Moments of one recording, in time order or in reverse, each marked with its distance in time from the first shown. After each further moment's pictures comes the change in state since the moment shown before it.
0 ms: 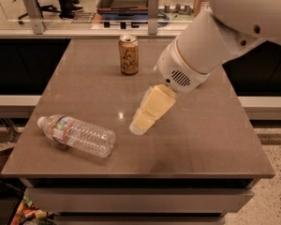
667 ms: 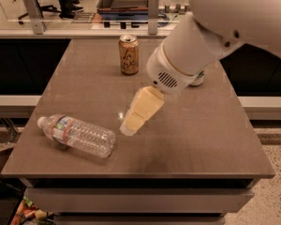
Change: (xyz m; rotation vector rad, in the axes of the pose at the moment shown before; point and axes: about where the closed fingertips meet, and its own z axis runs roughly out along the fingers) arm -0.009 0.003 0.014 0.017 0.031 0.016
